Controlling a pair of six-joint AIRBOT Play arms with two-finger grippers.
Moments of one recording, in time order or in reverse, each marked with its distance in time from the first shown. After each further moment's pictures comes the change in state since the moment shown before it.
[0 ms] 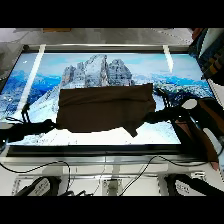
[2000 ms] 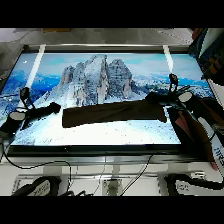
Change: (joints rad) left arm -0.201 -0.098 0.048 0.036 0.499 -0.134; right arm 0.000 -0.200 0.179 -0.089 -0.464 0.299
